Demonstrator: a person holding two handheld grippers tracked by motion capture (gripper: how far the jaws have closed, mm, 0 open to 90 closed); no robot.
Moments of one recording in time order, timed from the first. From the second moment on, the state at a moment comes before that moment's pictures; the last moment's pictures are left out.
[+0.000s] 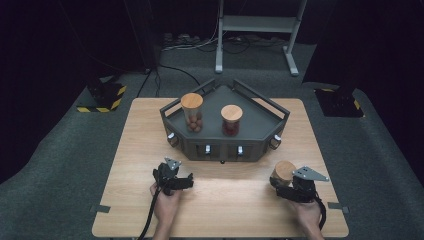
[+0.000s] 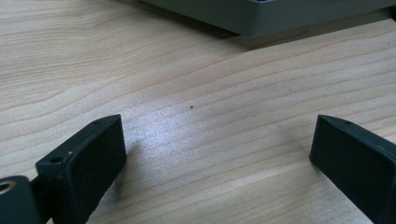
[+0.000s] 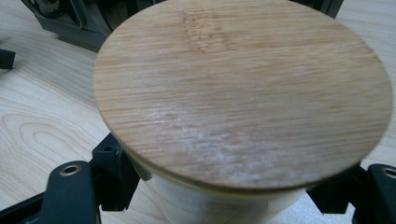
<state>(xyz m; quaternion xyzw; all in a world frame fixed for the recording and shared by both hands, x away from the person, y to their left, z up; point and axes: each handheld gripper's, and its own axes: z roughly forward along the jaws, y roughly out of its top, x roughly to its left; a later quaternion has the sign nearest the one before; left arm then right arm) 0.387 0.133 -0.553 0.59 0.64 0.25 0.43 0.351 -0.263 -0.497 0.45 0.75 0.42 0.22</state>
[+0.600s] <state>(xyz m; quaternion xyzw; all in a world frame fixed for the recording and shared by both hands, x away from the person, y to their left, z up) 0.387 0.133 -0.553 0.59 0.64 0.25 0.43 0.355 -0.262 -0.481 0.45 0.75 0.44 0.22</state>
